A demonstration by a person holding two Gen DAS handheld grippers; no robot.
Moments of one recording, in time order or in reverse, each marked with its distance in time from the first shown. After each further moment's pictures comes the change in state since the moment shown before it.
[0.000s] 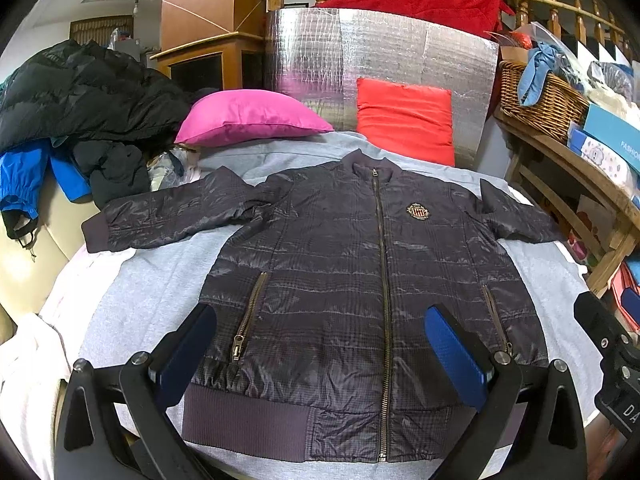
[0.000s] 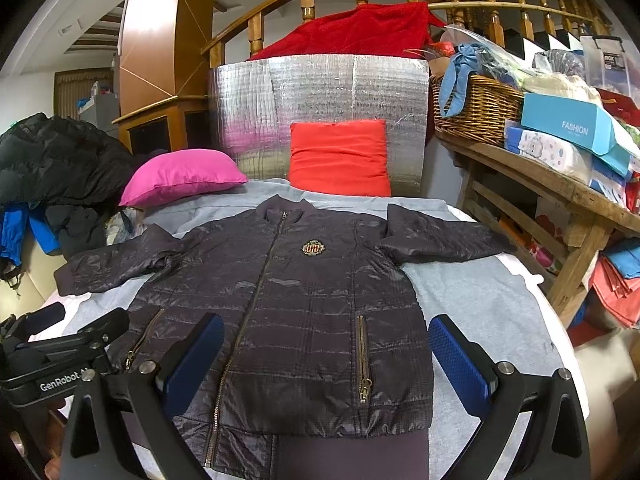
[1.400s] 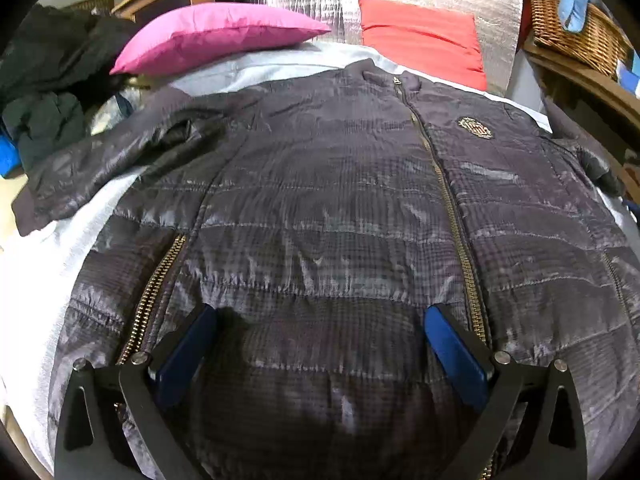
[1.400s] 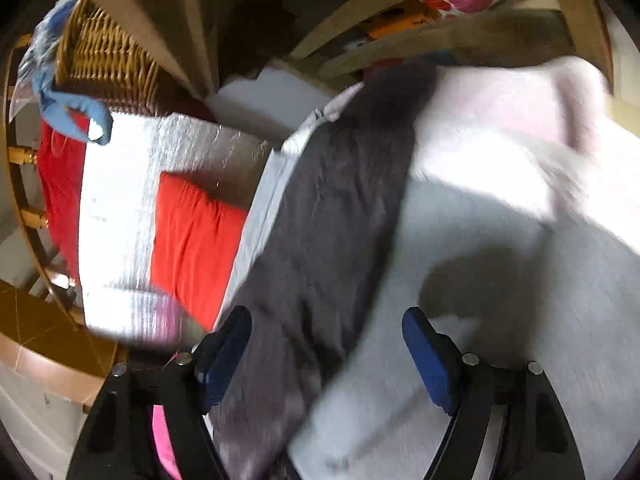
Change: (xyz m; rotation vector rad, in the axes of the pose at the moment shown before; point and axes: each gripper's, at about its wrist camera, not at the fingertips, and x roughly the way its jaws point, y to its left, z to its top) left arm 0.209 -0.013 -0.031 0.048 0.162 0.047; right arm 0.362 -0.402 0.005 1.164 0.161 0.176
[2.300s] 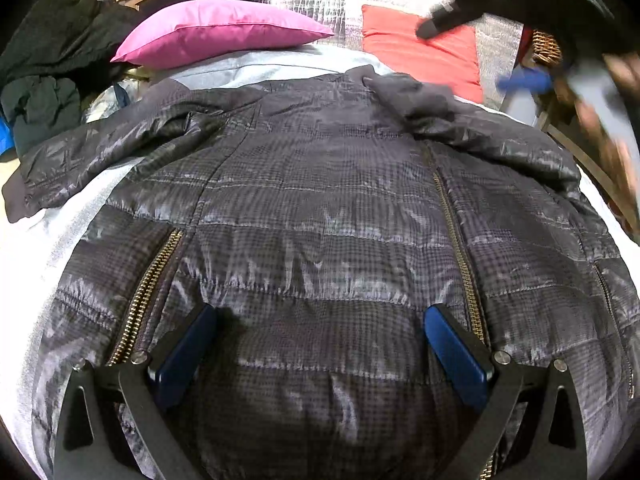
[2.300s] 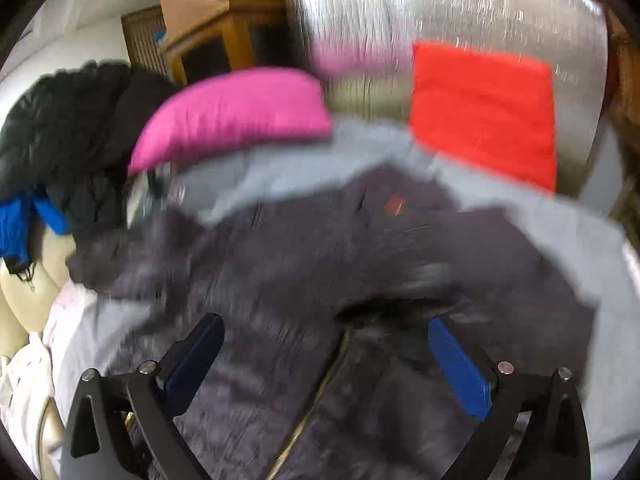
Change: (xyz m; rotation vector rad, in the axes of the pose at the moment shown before) left arm 0.000 0.007 -0.002 -0.052 -0.014 -0.062; right arm 0.077 0.300 -0.374 -1.258 0.385 0.002
